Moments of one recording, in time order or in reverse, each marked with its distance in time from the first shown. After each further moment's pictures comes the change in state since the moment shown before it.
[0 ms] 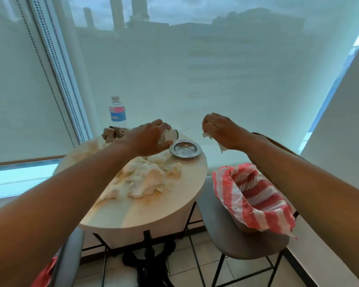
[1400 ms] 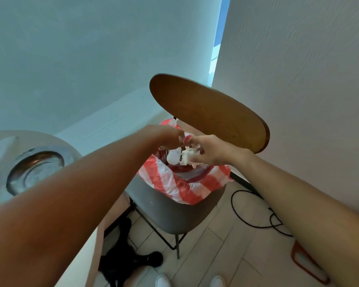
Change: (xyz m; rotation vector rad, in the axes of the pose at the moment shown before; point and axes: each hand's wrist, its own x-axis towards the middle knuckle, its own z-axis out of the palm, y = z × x) left_hand 0.253 0.243 0.280 -0.034 -0.832 0.488; right_hand -0.124 0.284 0.095 0.197 -0.222 0.677
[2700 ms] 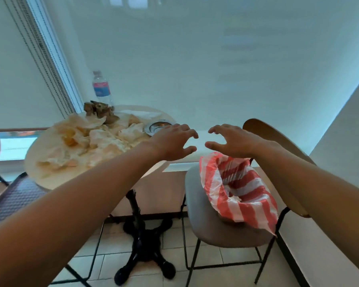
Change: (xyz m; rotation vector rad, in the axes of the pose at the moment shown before) left_hand -0.285 0.070 0.016 0.016 0.647 -0.552; right_hand -0.057 -0.143 -0.072 -0.406 0.014 -0.656
